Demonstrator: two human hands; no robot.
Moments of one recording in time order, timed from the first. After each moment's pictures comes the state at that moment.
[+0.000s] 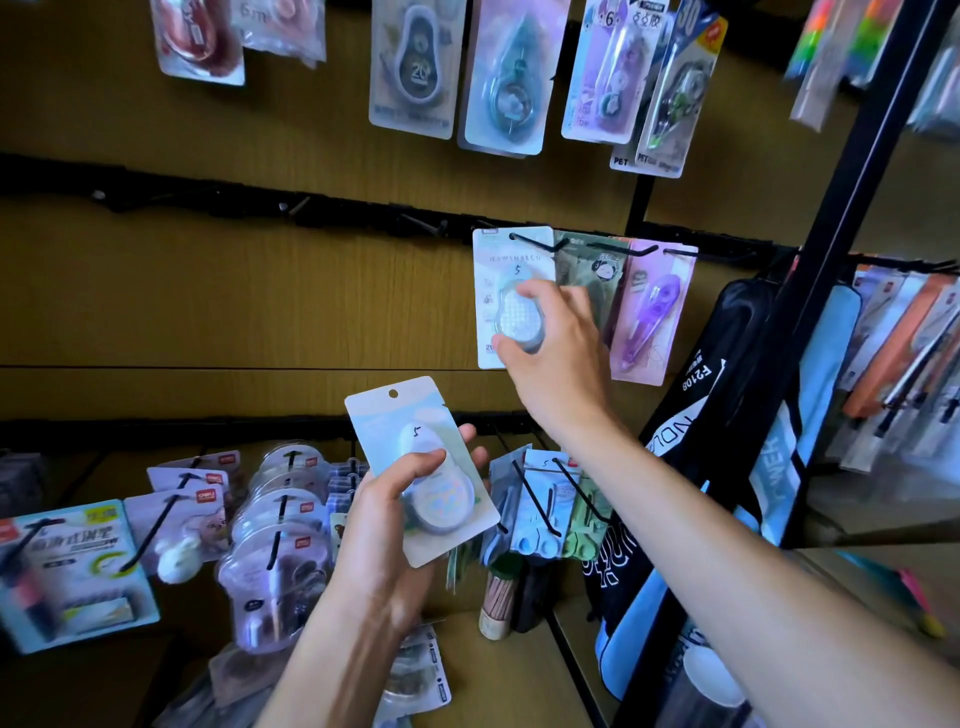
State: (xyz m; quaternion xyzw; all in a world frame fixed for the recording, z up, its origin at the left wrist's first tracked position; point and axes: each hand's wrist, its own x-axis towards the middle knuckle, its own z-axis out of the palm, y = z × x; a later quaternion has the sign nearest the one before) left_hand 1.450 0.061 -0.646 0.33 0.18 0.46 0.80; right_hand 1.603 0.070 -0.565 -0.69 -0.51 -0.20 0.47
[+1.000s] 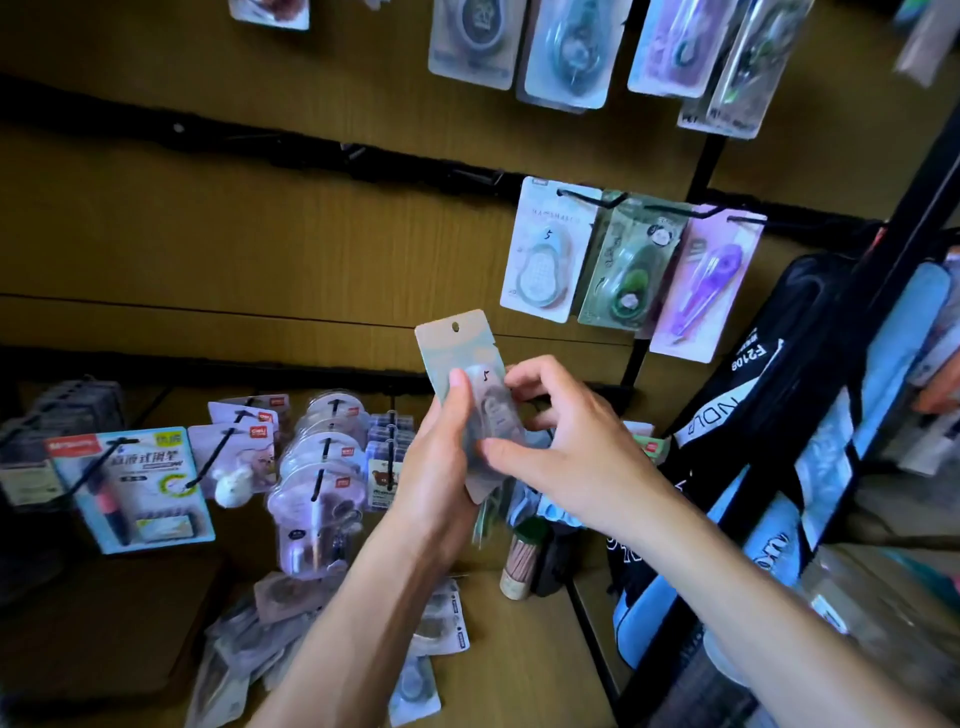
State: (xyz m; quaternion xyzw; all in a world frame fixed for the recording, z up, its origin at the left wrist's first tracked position) left_hand 1.461 0.058 -0.649 0.35 0.17 0.49 0.78; right_hand 1.563 -0.003 -0.609 -0.67 -0.63 0.08 0.38
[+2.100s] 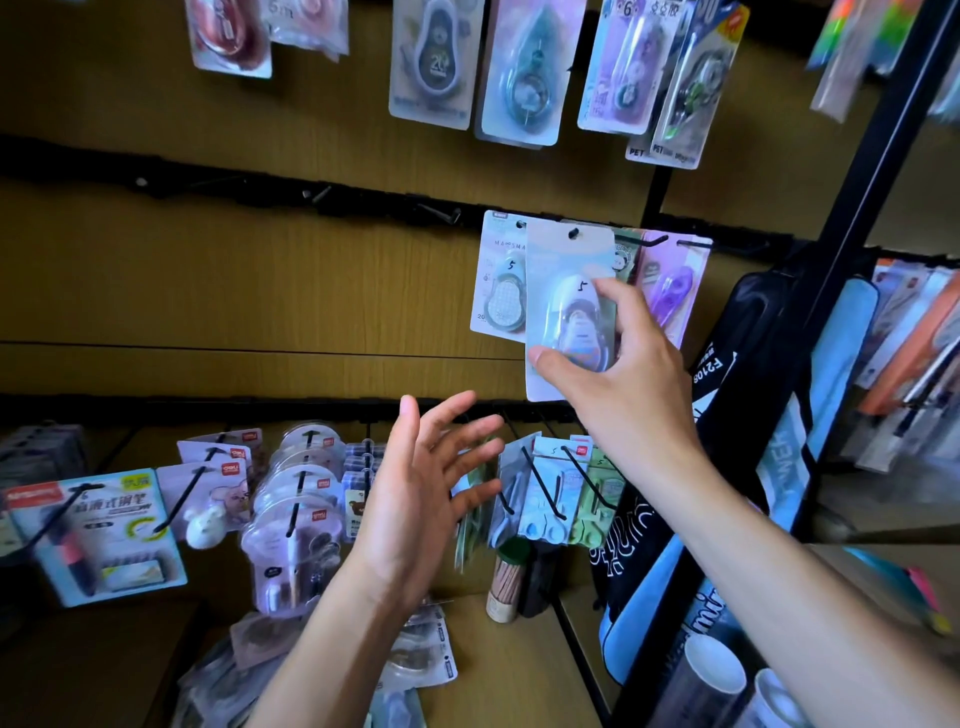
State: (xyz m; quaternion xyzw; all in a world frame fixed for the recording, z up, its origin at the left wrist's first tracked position) left_hand 1.452 0.063 -0.656 0.46 0.18 0.45 0.74; right_hand 1.595 -0.006 -0.563 -0.69 -0.48 -0.10 0.53
